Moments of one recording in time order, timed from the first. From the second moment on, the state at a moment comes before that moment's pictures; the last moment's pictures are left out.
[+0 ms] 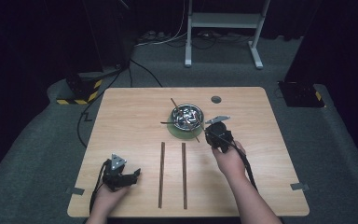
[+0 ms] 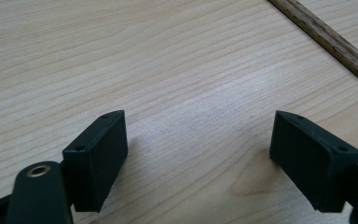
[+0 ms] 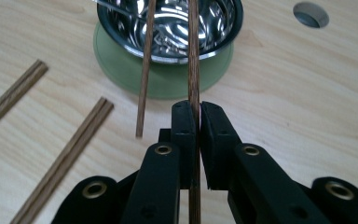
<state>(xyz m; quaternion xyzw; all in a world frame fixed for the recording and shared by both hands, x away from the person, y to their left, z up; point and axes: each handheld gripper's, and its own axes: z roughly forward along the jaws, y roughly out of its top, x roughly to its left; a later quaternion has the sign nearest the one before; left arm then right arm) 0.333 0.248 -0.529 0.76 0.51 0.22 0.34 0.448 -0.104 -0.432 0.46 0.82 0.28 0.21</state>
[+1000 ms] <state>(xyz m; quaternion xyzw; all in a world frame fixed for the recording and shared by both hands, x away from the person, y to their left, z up) 0.333 0.248 -0.529 0.76 0.51 0.22 0.34 0.523 -0.043 -0.432 0.47 0.81 0.27 0.21</state>
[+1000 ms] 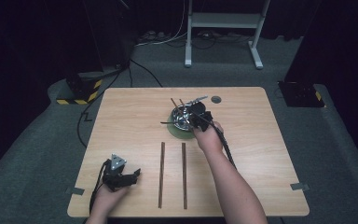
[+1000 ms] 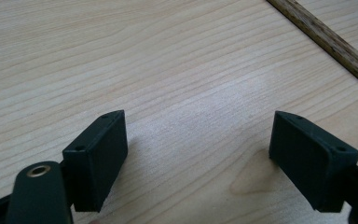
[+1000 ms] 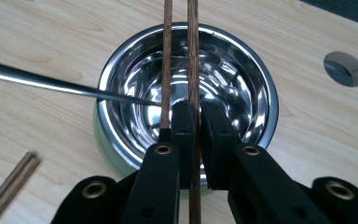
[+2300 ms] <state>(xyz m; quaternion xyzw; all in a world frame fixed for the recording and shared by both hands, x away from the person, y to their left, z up) 0.333 0.249 -0.529 0.76 0.51 0.22 0.34 0.577 -0.012 -0.443 0.49 0.82 0.24 0.19</state>
